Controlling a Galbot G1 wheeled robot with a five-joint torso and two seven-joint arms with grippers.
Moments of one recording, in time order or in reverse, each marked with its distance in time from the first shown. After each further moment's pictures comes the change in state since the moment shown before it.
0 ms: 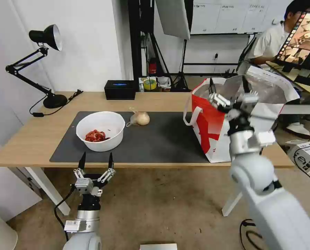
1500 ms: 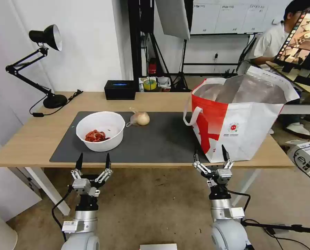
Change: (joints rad) left arm -0.012 0.000 -0.019 0.020 -0.007 -0.008 -0.002; right arm -0.342 0.197 0.000 -0.189 -0.173 0.363 -0.088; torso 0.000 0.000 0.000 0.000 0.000
